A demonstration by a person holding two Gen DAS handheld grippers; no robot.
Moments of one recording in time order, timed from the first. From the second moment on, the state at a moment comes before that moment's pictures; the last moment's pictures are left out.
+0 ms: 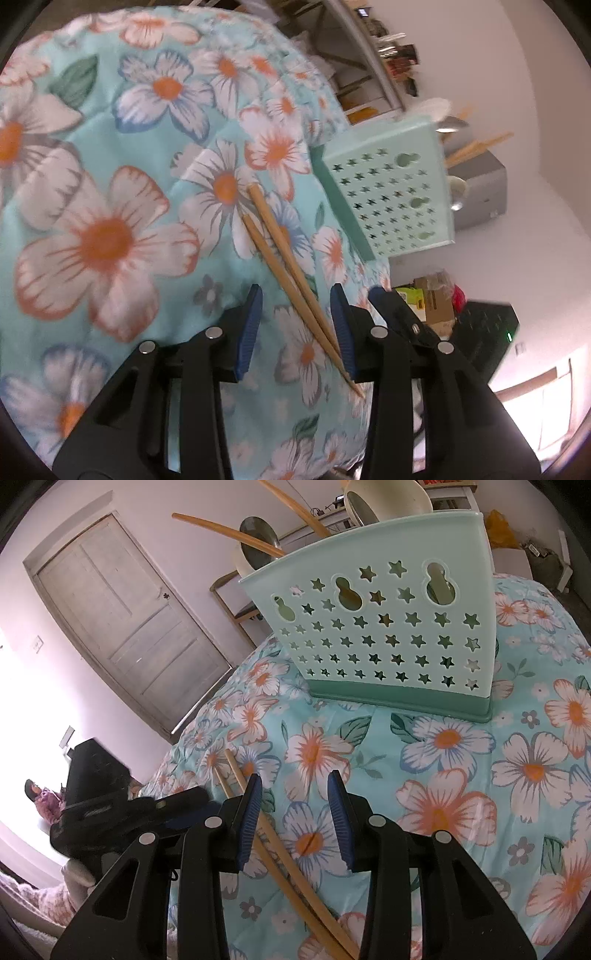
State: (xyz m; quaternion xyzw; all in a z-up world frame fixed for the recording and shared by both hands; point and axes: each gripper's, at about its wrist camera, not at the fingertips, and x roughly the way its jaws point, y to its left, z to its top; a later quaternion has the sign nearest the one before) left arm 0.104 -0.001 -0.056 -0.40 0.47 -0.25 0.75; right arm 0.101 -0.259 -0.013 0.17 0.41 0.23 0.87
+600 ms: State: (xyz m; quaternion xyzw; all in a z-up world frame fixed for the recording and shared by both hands) left arm 0.111 0.002 -0.062 -0.39 0.46 -0.22 0.77; right arm 0.095 -0.266 -0.011 0.18 0.41 0.23 0.87
